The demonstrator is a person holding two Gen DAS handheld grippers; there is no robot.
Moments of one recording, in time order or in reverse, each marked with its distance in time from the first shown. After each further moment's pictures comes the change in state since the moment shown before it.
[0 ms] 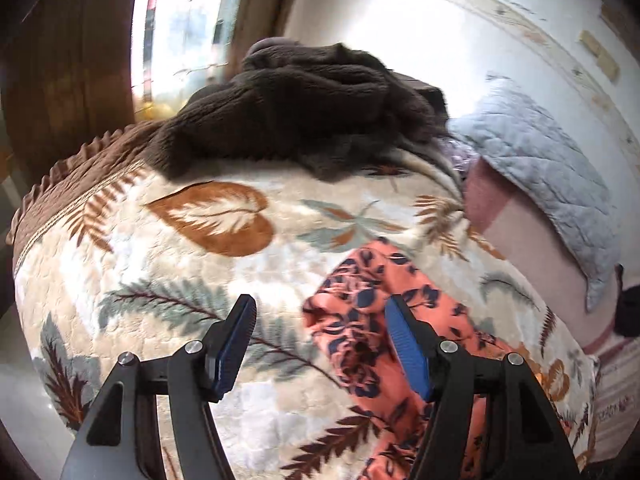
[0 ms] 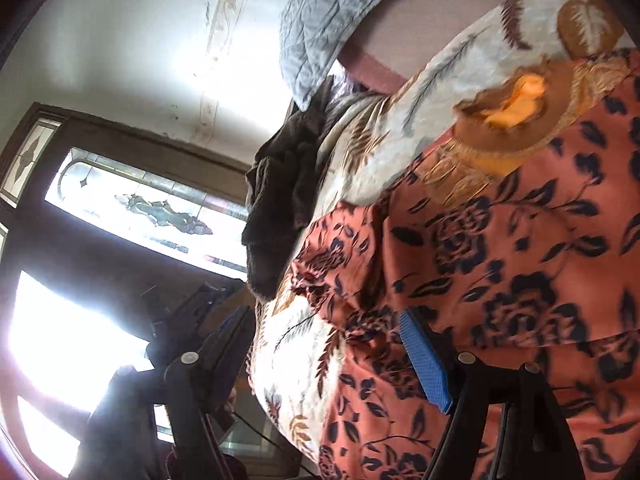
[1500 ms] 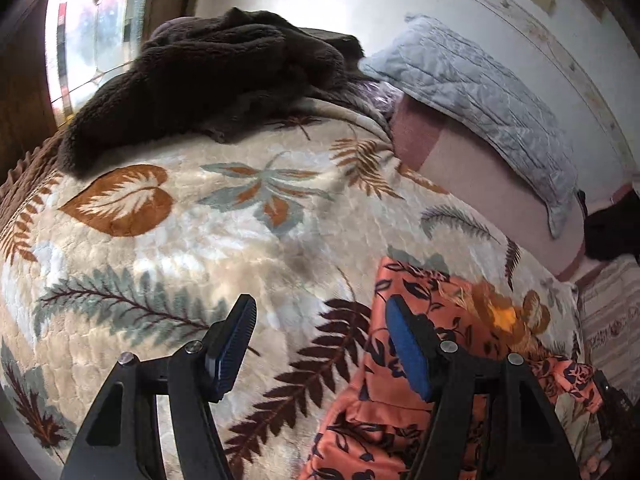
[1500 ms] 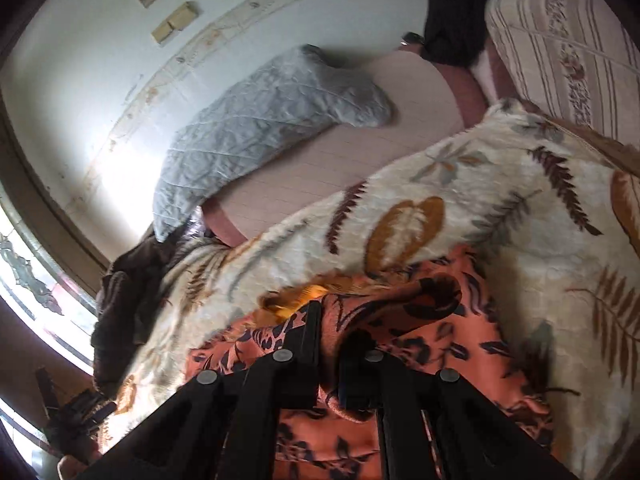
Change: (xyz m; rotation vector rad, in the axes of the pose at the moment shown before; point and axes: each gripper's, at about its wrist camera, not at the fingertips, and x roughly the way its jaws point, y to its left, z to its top) left arm 0.014 -0.082 -0.047 0.265 0.109 -0.206; right arm -0.152 -0.016 0.064 -0.110 -0.468 -0.691
